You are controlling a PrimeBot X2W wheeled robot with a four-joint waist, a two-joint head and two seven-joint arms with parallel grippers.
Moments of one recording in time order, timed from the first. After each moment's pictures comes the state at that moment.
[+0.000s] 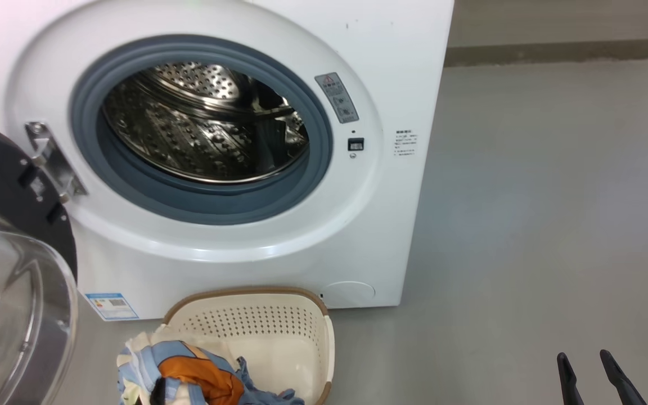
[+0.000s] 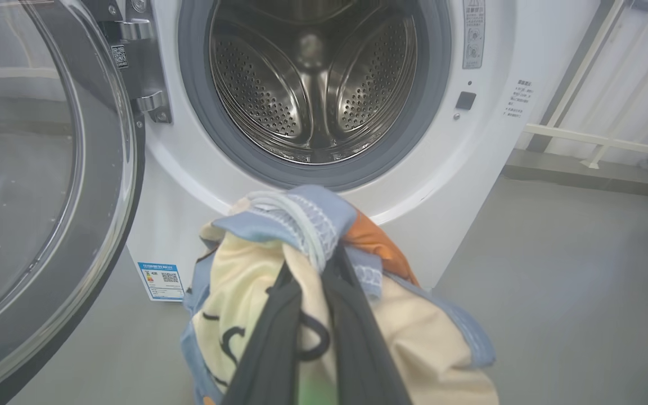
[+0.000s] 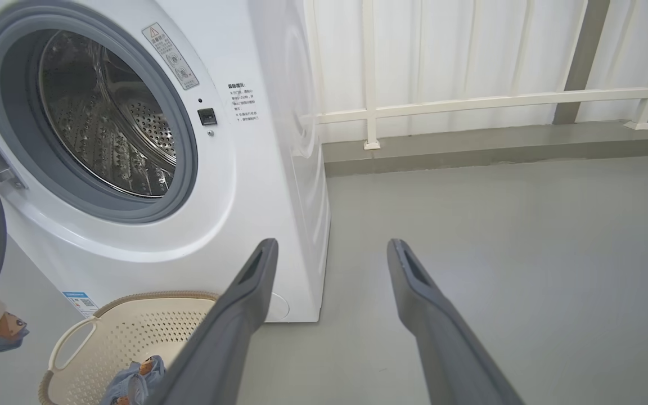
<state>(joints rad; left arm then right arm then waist) 0.23 0.05 -0.06 0.03 -0.25 0.05 -0.26 0.27 -0.10 -0.12 -0.01 0.24 0.13 -0.26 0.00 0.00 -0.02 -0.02</state>
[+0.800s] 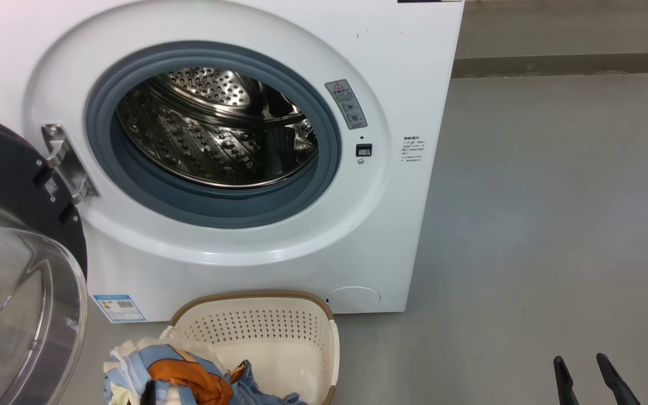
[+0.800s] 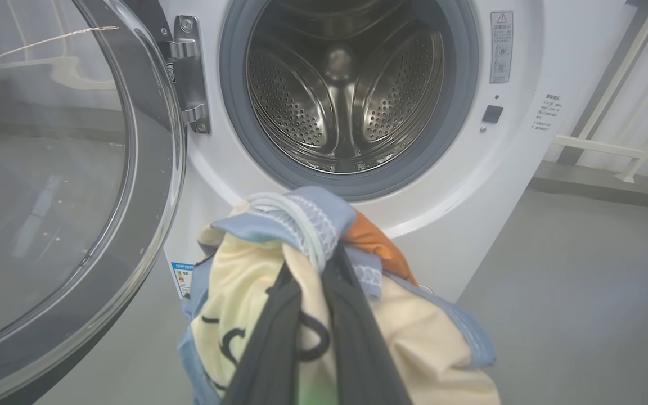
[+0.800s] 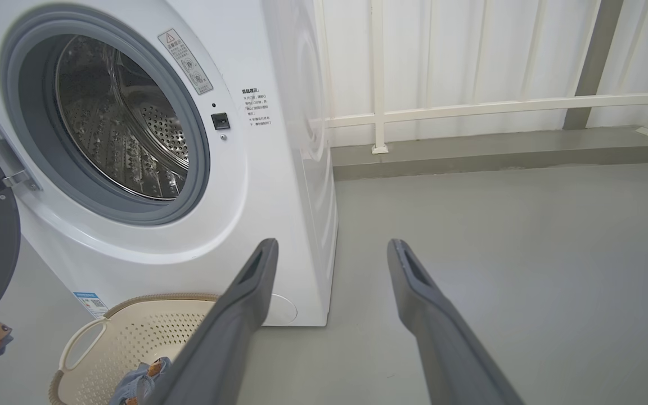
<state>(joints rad) 0.25 0.05 -0.05 0.00 -0.25 0.05 -0.25 0.28 -0.09 -0.12 -0.01 0.23 0.13 -0.26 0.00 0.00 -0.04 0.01</state>
